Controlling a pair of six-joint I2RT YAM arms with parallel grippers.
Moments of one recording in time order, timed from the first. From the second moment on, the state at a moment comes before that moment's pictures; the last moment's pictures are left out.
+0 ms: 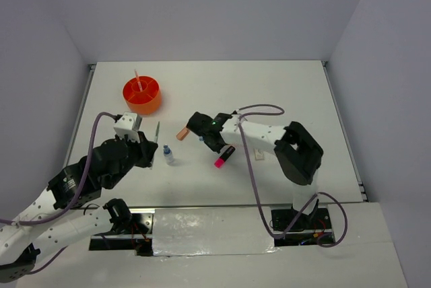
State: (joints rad) left arm -0.91 0.60 0.92 -0.79 -0.50 -0.48; right arm 0.94 1.94 1.40 -0.86 0.52 1.75
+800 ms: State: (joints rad) left arm -0.91 0.64 0.55 0.13 0.16 -0.61; right arm 0.98 0.88 0.78 0.36 0.16 0.69
